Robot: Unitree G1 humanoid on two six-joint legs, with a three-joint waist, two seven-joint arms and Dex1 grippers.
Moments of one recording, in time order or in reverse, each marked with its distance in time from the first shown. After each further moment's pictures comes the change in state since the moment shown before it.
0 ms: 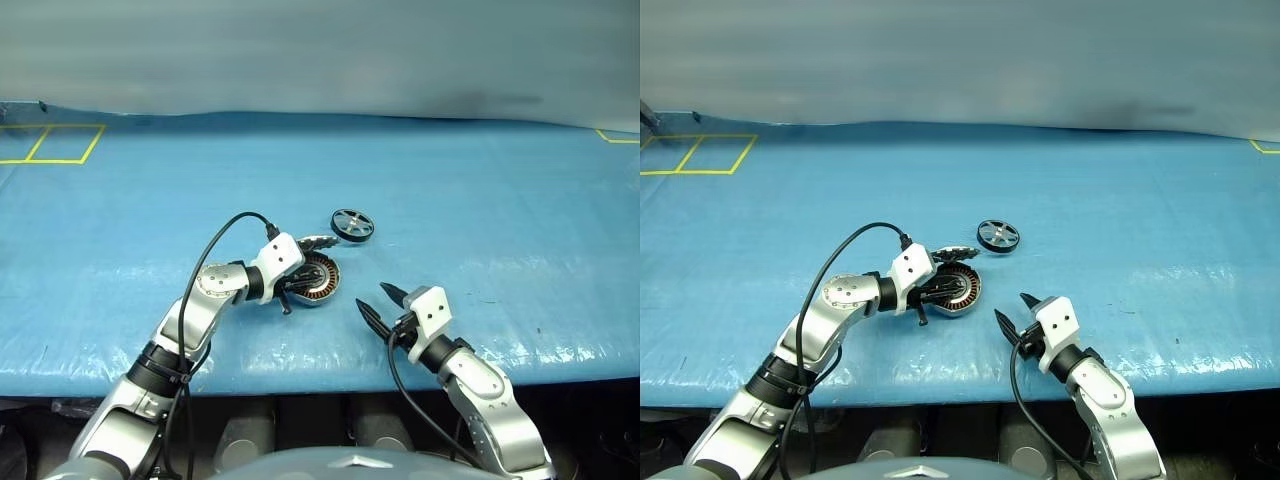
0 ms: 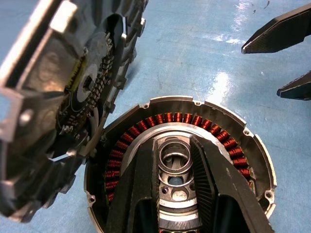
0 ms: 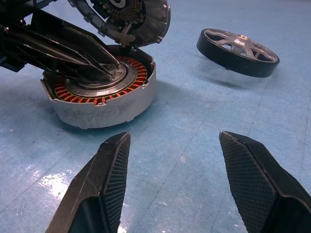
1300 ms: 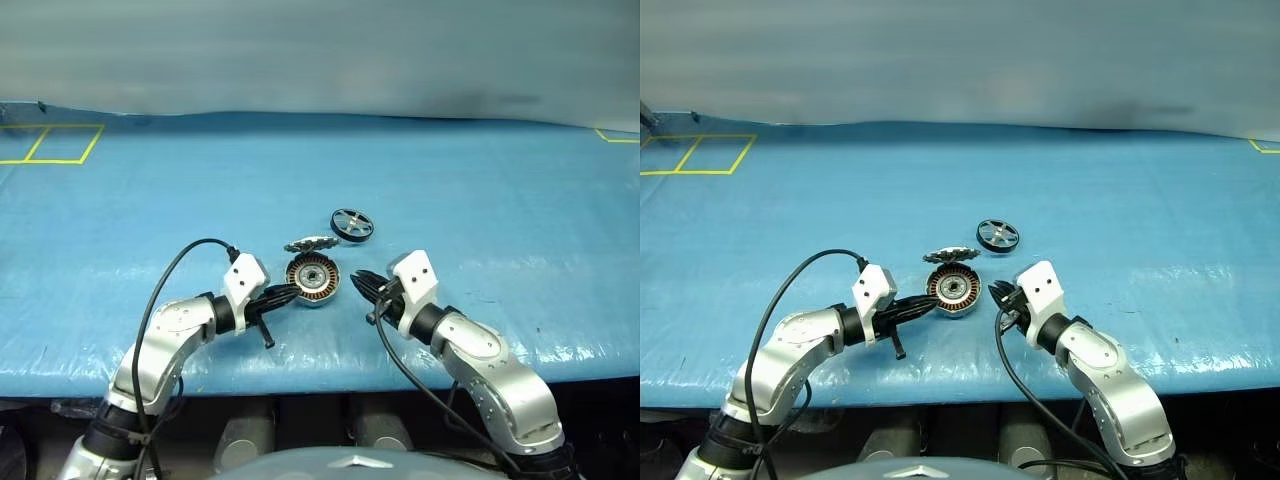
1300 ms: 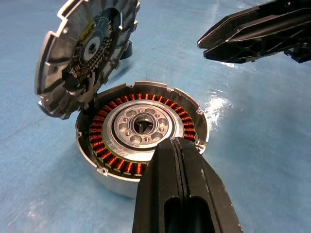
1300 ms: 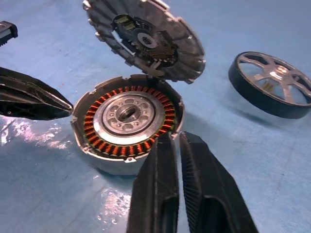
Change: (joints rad) left arm 0.357 0.054 0.184 -0.315 -0.172 0.030 0.037; right arm -0.270 -0.090 0.076 -0.260 0.107 0.588 -0.059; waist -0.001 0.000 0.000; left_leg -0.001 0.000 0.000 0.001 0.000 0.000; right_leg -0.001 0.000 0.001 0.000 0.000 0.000
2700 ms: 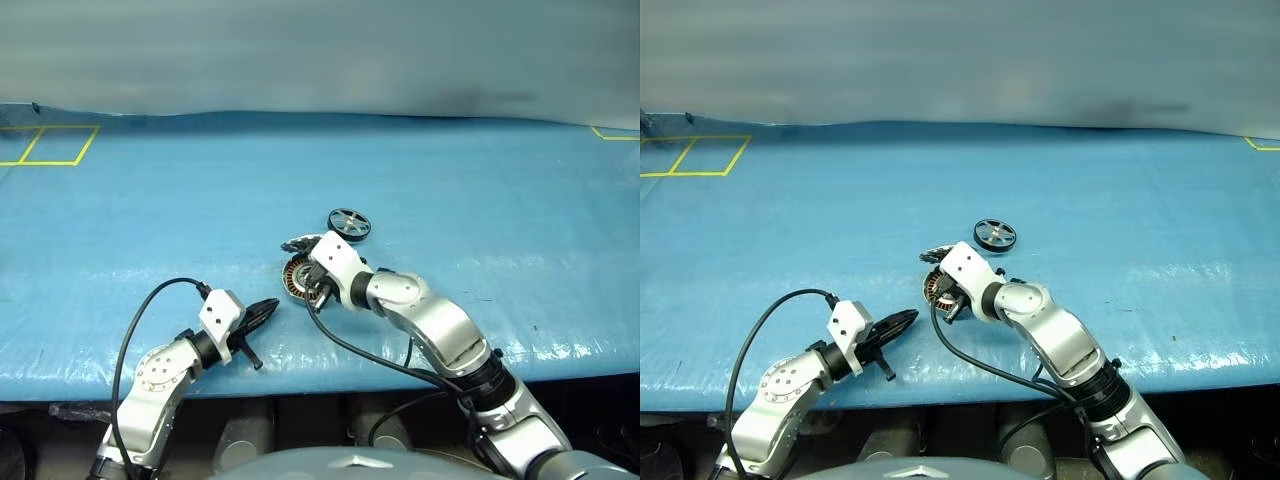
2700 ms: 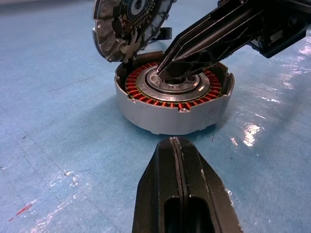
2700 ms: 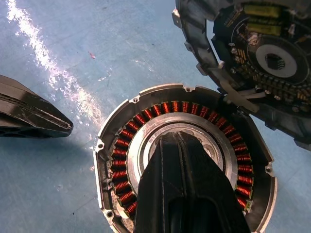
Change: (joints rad) left arm 0.205 -0.068 0.041 0.127 0.064 -0.357 0.071; right arm -0.384 0.068 0.279 0.265 -0.123 0.158 0.037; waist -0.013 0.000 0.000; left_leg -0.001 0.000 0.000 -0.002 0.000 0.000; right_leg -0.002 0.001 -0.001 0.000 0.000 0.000
